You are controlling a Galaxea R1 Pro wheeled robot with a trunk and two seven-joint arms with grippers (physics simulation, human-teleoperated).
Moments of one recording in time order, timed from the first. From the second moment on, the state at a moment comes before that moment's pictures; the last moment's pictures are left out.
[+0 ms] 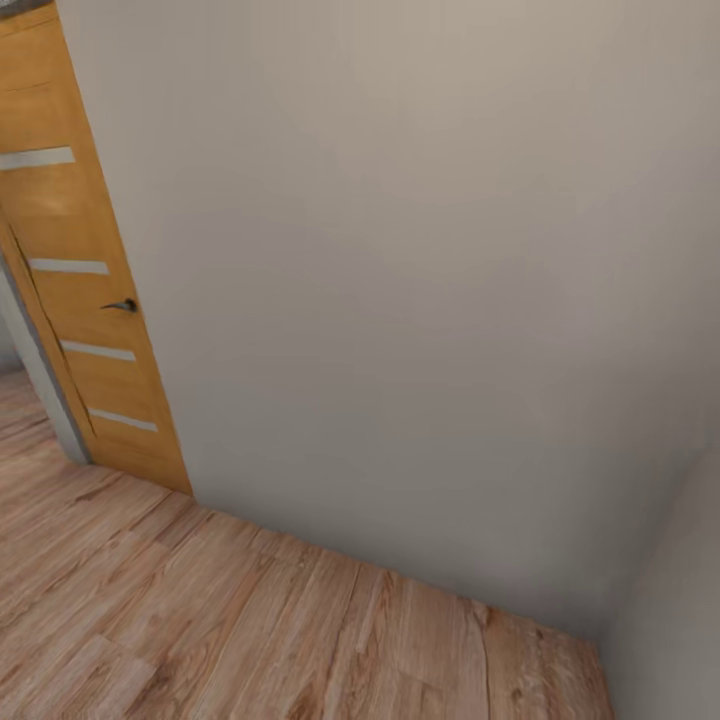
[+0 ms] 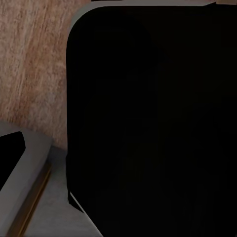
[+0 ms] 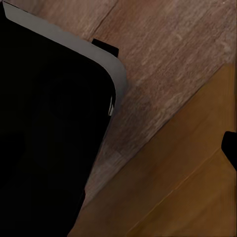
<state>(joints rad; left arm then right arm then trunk) 0.00 0.00 0.01 -0.03 0.06 -0.01 0.00 -0.06 -0.07 0.65 0.02 -0.27 -0.13 0.00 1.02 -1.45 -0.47</state>
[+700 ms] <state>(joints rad) 0.00 0.00 0.01 -0.03 0.06 -0.01 0.00 -0.06 -0.06 0.65 0.02 -0.27 -0.13 0.00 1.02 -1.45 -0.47</state>
